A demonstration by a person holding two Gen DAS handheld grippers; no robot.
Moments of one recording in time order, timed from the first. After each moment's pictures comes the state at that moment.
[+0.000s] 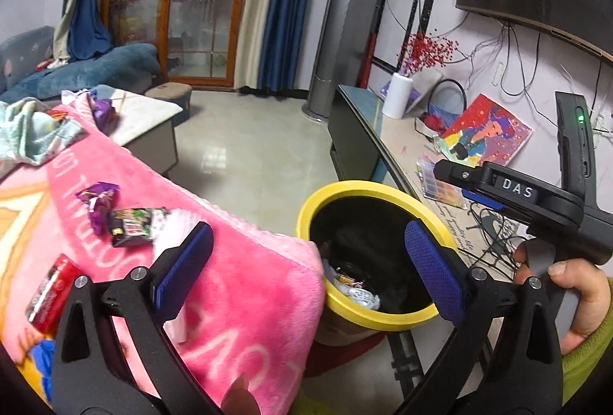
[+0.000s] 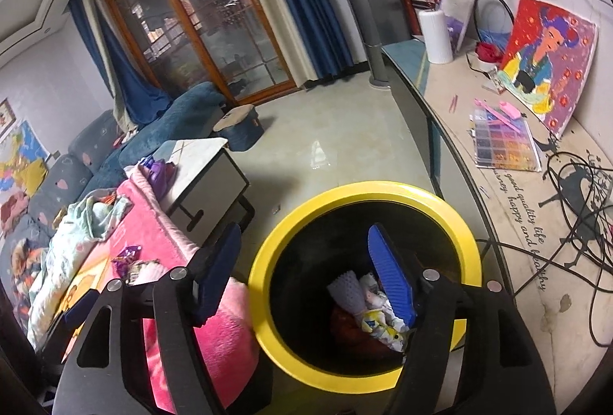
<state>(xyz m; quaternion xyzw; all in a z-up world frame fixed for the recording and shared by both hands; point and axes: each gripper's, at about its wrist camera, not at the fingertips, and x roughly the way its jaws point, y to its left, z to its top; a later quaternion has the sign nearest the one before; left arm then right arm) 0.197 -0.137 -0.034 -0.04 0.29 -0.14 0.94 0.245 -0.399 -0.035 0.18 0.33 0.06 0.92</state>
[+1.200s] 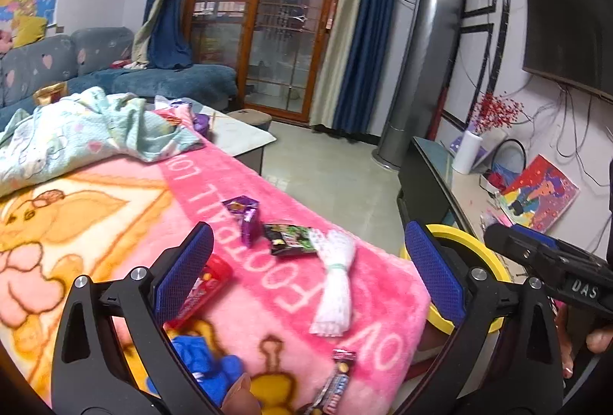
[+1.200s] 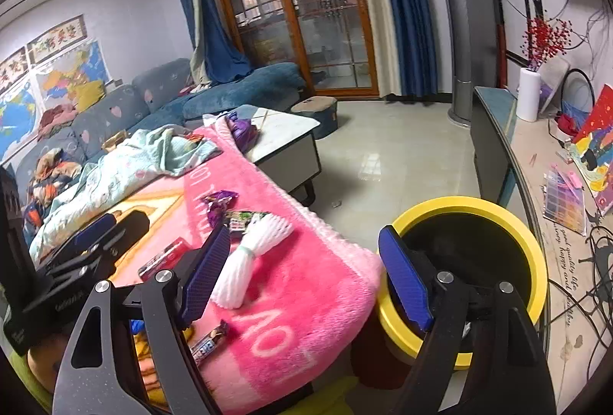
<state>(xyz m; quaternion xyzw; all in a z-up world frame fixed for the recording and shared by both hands) 0.148 -0.011 -0.014 -0.09 0.23 -0.01 0.97 0.193 -0.265 -0.004 0.06 0.30 0.20 0.93</state>
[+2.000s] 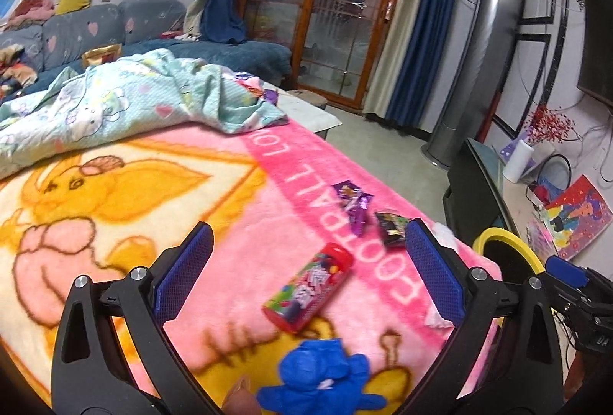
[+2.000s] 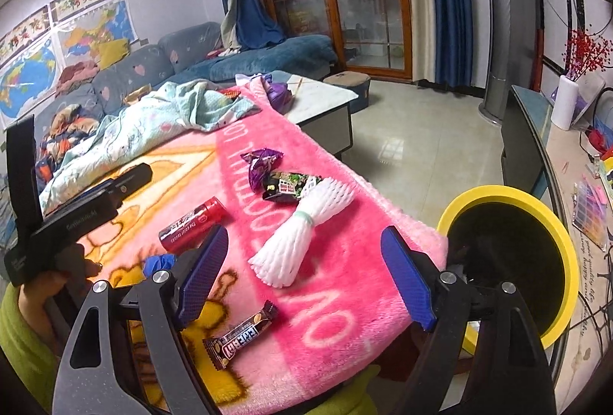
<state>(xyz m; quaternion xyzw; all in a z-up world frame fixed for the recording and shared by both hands) 0.146 0.084 -0.037 -0.12 0.27 0.08 0.95 0.188 -0.196 -0.030 0.00 0.34 0.25 0.91</state>
